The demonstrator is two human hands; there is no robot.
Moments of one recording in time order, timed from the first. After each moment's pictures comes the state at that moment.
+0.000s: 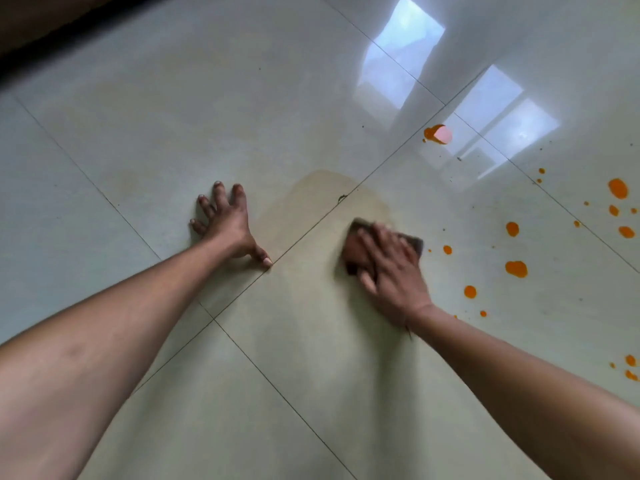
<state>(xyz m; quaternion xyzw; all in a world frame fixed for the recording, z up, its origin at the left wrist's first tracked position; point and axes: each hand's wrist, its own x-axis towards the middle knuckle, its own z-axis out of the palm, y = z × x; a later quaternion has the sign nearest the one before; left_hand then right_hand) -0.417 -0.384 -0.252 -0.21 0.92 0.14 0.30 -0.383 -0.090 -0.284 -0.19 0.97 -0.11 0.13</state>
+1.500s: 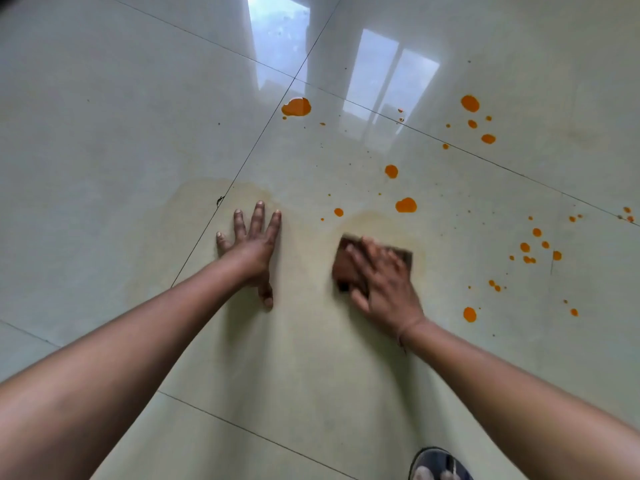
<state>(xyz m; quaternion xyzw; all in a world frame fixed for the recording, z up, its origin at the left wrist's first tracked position) -0.415 -0.197 -0.236 0.12 0.90 0.02 0.41 -0.294 0.033 -0.286 -0.02 0.99 -0.12 0.10</state>
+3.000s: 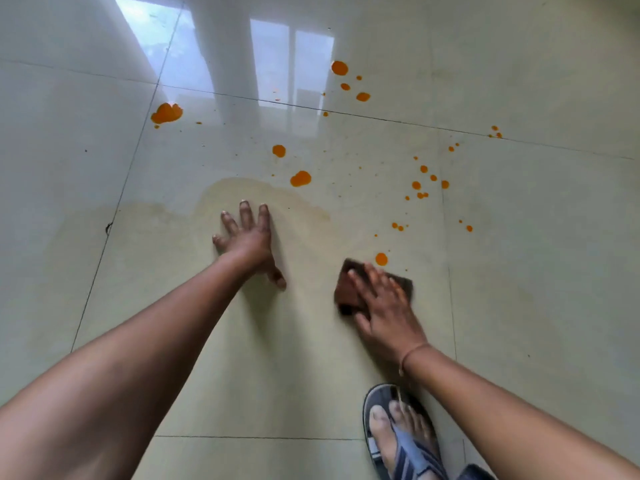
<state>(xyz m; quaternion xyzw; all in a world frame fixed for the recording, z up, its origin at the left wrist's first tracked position) -0.377 -0.062 -0.233 0.20 0.90 0.00 0.38 -0.144 0.095 -0.272 0.17 0.96 -0.16 0.13</state>
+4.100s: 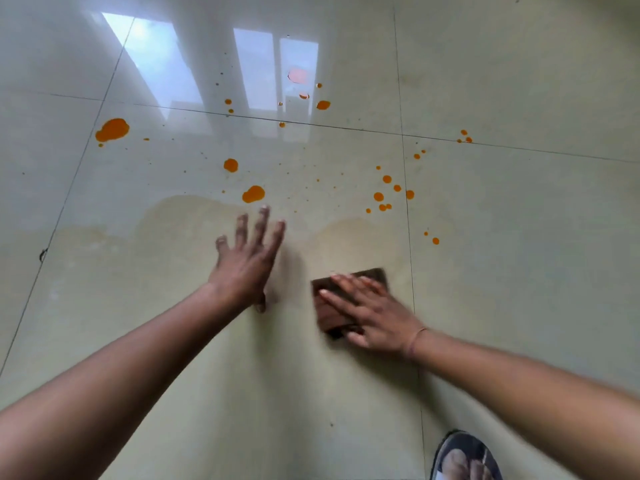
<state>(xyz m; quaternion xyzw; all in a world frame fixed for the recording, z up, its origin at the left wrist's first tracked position) -0.339 0.002 -0.232 0.38 0.88 -0.09 0.27 -0.140 0.191 -0.273 -0.08 0.98 -0.07 0.15</state>
